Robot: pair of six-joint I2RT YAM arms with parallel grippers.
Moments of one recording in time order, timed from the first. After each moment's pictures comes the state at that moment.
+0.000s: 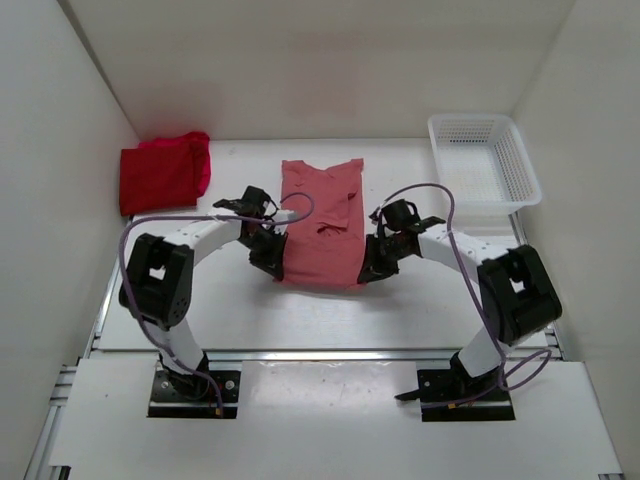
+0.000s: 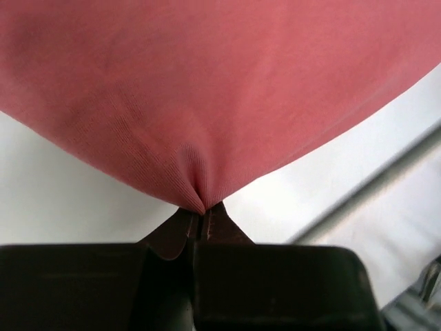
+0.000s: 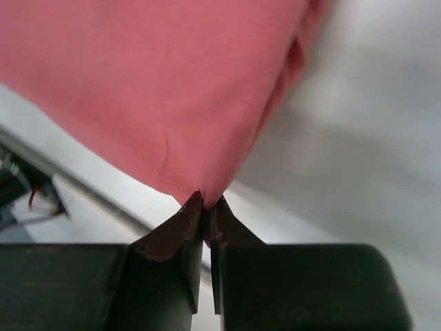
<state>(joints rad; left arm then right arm) -0.38 1.78 1.16 -0.70 0.46 0.02 0.42 1.67 0.98 -0.54 -0.51 0.45</state>
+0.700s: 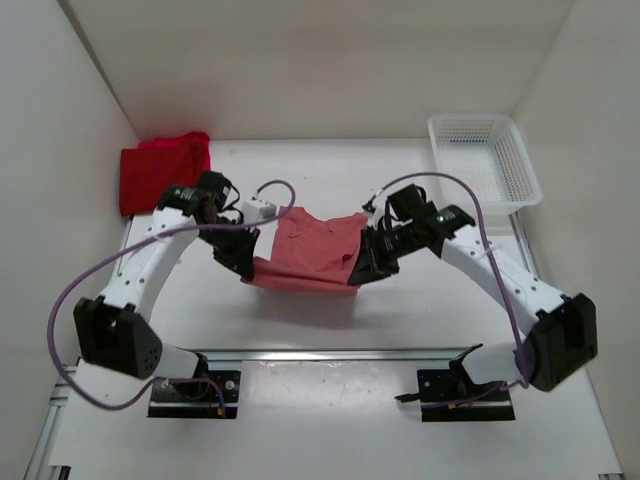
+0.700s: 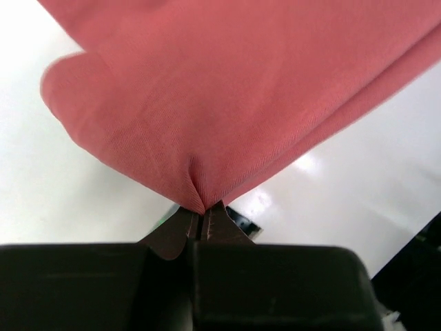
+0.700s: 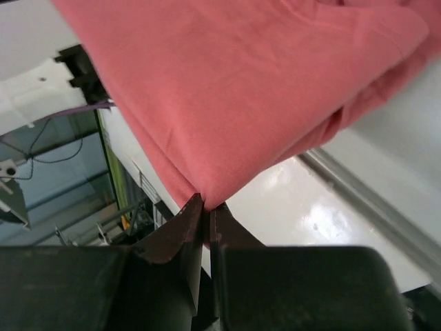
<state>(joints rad) -0.29 1.36 1.27 -1.29 0.50 0.38 0.56 1.31 1.10 -0.90 -0.77 0.55</state>
